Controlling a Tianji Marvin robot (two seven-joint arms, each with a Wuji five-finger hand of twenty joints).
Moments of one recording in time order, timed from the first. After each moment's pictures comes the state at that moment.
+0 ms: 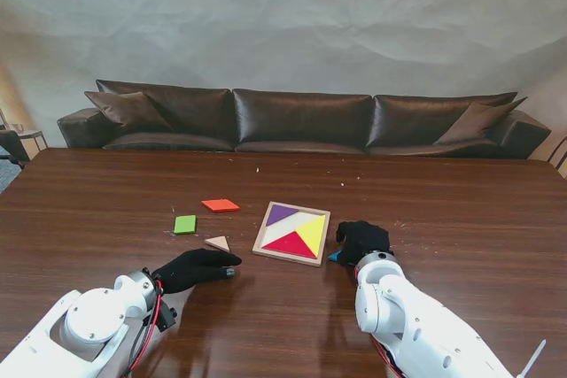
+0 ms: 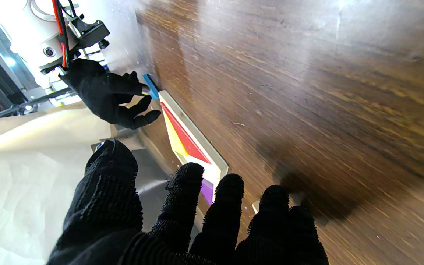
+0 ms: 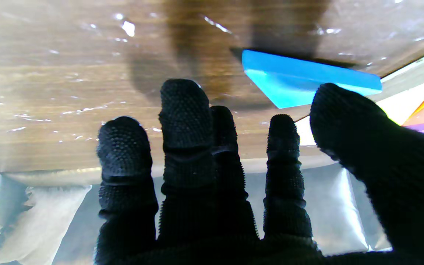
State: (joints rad) left arm 1.62 -1.05 -1.30 -1.52 0.15 -0.12 -0.38; right arm -1.28 -1.14 0.80 -1.29 -0.80 0.49 -0.18; left_hand 0.88 -0.16 0.02 -0.05 0.64 0.15 0.12 0.27 0.62 0.23 0.07 0.26 0.41 0.37 0.11 0.32 0.09 0.15 0.18 0.63; right_hand 0.36 -0.92 1.32 -0.21 0.66 -0.21 0.72 0.30 0.89 0.07 0.72 0.48 1.19 0.05 0.86 0.67 0.76 0.25 1.34 0.70
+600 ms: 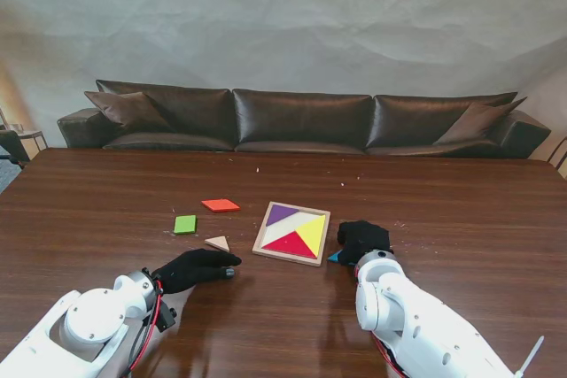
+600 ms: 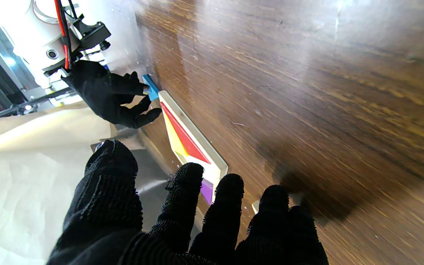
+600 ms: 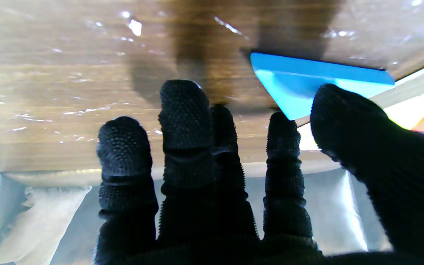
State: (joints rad) left arm 1.62 -1.05 -1.30 -1.52 0.15 -0.12 -0.39; right arm -1.27 -1.14 0.79 -1.27 -0.81 0.49 -0.16; left_hand 0.88 -0.16 0.02 -0.05 0.64 0.15 0.12 0.27 0.62 0.23 0.07 0.26 0.41 0.37 0.11 0.33 0.09 0.15 0.18 0.63; right_hand 0.36 -0.92 1.33 -0.21 0.68 -0.21 0.74 0.30 0.88 0.07 0.74 0.48 1.19 0.05 0.88 0.67 0.76 0.25 1.34 0.70
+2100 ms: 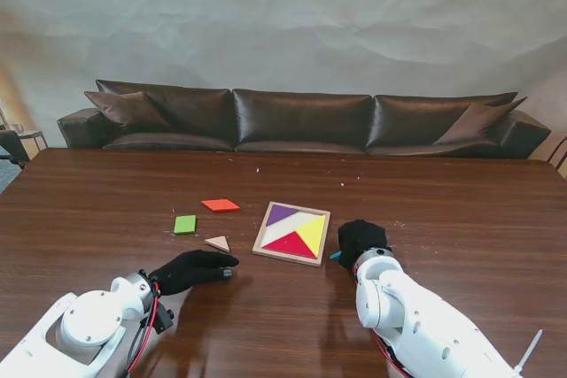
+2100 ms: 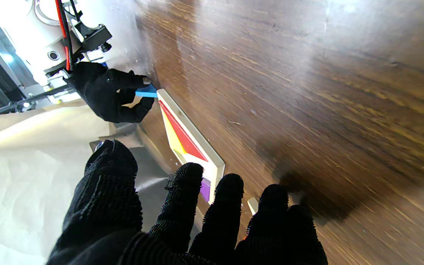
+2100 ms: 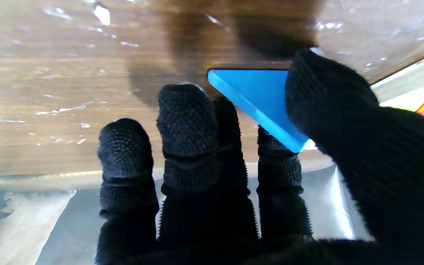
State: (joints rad) left arm 1.64 -1.05 -1.32 -1.53 0.15 -0.12 -0.39; right arm -1.24 -1.14 0.77 -1.25 -0.78 0.44 -0.18; left_hand 0.88 -0.16 0.02 -0.05 0.64 0.15 0.12 0.27 0.62 0.23 0.07 0.26 0.41 0.37 0.11 0.33 0.09 0.14 0.18 0.64; right_hand 0.52 -1.17 1.37 -0.40 0.96 -0.13 1.00 0.25 0.98 0.05 0.76 0.54 1.28 0.02 0.94 0.67 0.76 0.24 1.36 0.70
